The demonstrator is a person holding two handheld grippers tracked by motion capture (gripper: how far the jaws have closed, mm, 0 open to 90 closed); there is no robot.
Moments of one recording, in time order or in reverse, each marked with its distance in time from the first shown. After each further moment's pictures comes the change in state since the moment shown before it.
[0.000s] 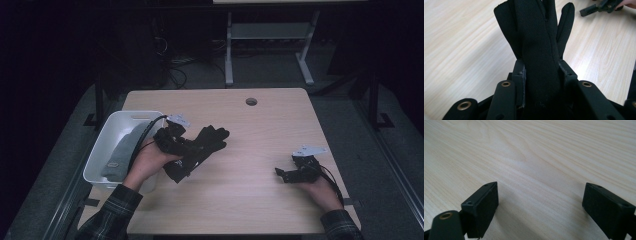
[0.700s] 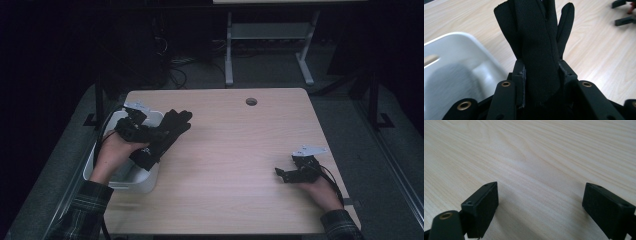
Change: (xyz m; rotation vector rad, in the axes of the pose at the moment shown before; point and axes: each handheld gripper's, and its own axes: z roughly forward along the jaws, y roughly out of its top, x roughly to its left) left arm 0.054 -0.033 -0.071 -0.050 0.167 -0.142; right arm 0.000 0.000 0.000 -0.001 0.000 -0.001
